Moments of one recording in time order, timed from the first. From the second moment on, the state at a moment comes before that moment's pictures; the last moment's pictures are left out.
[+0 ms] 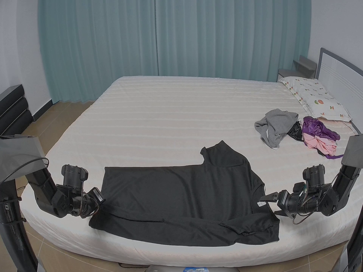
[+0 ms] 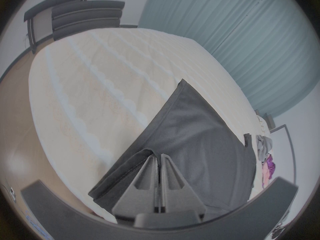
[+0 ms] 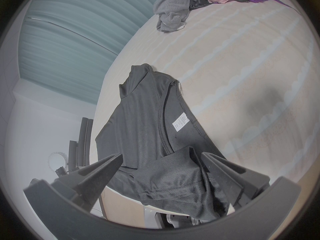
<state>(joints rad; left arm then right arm) -0.07 2.16 -0.55 -0.73 0.00 -0.79 0.08 2.12 -0.41 -0.85 0.40 0.67</state>
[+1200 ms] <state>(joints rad) 0.04 2.11 -0.67 -0.43 -0.22 -0.83 0.12 2.26 -0.46 -0.93 0.36 0.52</state>
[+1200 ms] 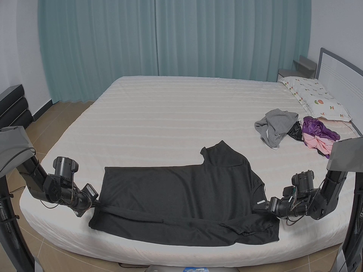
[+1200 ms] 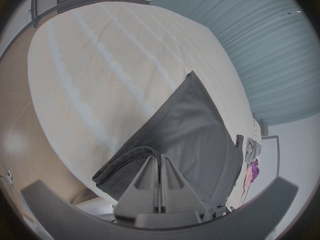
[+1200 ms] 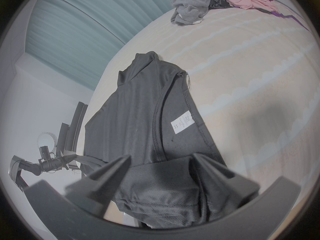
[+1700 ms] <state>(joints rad) 0.04 2.09 -0.66 -0.40 -0.22 -0.83 0.08 2.23 -0.40 -0.93 0.37 0.53</state>
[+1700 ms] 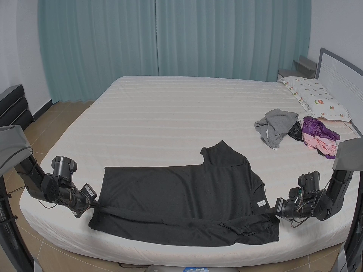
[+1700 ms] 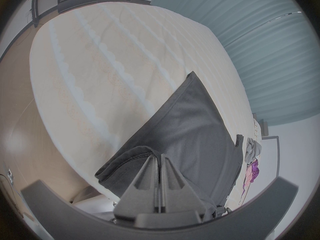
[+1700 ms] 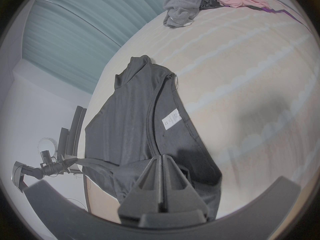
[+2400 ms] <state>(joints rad) 0.06 1.97 -0.64 -0.34 -0.25 -0.87 0.04 2.06 -0.30 -0.94 0.39 0.60</state>
